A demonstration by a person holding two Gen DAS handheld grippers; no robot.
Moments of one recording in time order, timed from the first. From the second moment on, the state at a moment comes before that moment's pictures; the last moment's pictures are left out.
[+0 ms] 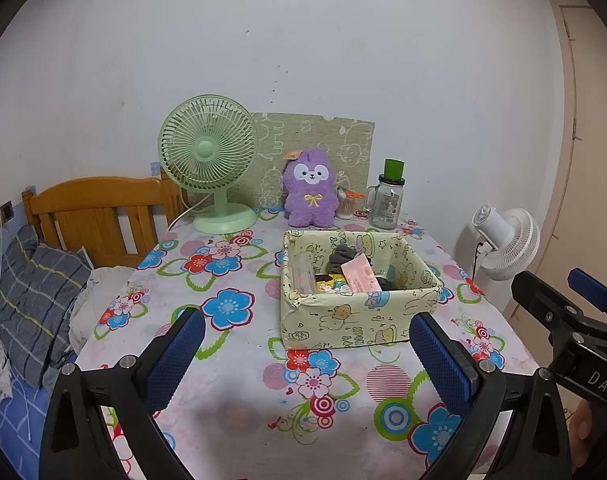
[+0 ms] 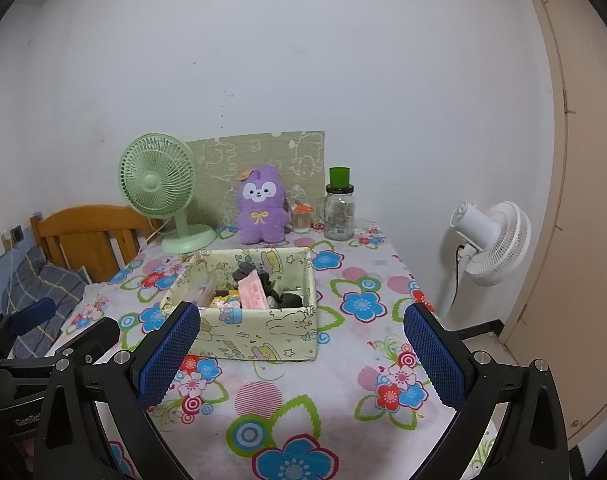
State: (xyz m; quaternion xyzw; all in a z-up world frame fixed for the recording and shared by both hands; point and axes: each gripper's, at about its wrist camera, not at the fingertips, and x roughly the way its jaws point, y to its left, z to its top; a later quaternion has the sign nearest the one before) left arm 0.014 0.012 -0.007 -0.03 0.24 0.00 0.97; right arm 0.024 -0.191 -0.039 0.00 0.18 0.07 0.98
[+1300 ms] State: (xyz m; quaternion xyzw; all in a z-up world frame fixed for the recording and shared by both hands) left arm 0.015 0.015 -0.006 -0.04 0.24 0.00 0.97; right arm 0.021 -0.191 -0.037 0.00 0.18 0.06 0.98
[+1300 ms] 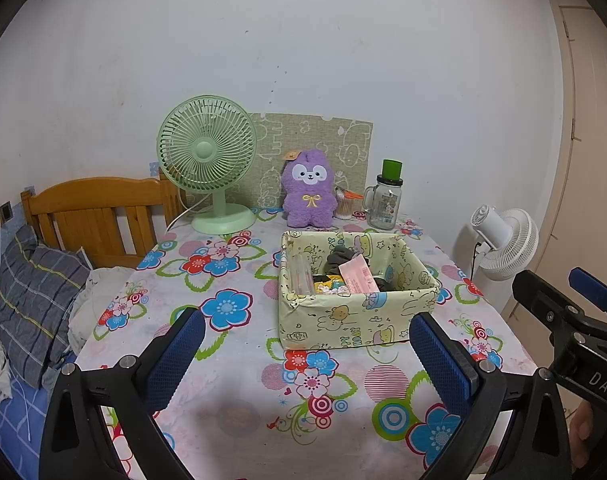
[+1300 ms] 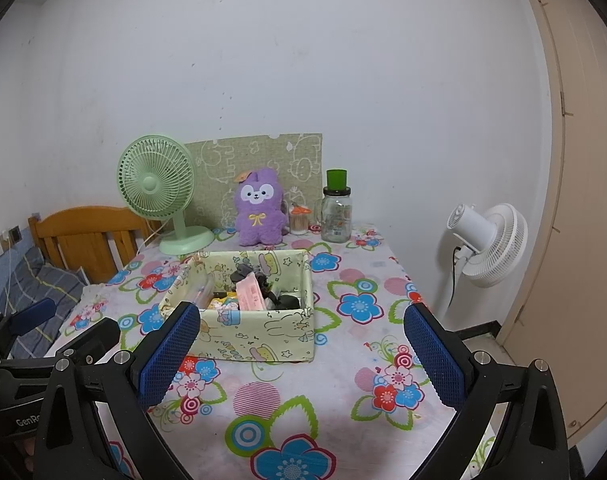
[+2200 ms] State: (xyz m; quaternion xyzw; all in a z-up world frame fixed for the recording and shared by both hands) left arm 0.014 0.012 -0.005 -0.03 0.24 0.01 0.97; right arm 0.021 -0.192 -0.036 0.00 0.18 0.06 0.98
